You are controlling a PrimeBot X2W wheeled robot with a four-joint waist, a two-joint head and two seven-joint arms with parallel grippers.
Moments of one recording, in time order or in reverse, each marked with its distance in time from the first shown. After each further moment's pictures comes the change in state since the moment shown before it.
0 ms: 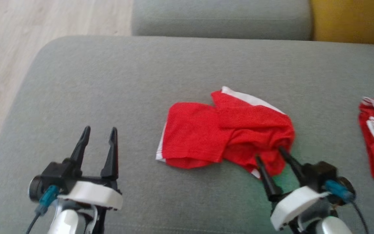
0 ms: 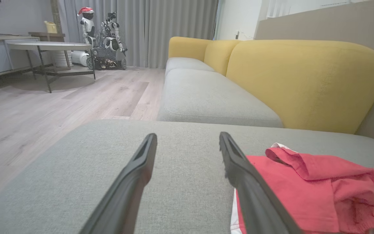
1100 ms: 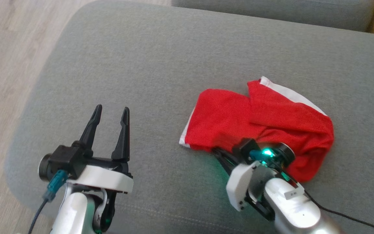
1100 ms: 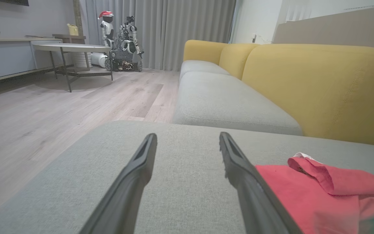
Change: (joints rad) left arm -0.092 -0.110 0.046 0.005 0.092 -0.092 0.000; right arm -0.482 -0.035 0.489 0.600 0.063 0.000 -0.043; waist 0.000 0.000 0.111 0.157
